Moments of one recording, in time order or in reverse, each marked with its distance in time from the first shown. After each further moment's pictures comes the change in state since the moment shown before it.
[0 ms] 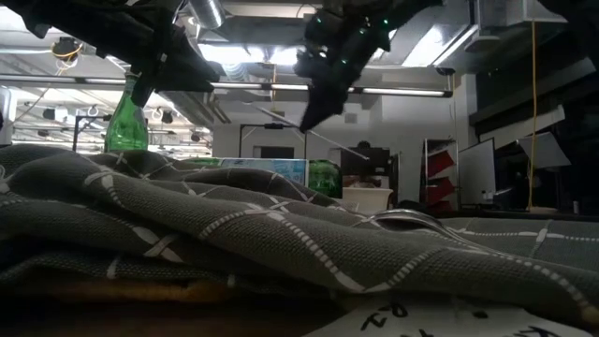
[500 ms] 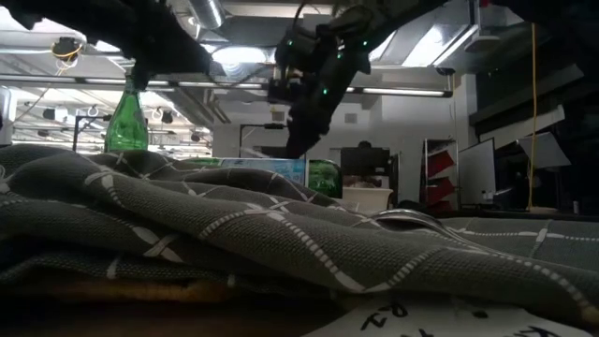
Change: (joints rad) left arm -0.071 -0.075 -0.001 0.002 0.000 0.180; right arm 0.116 0.161 0.000 0.063 0.058 -0.140
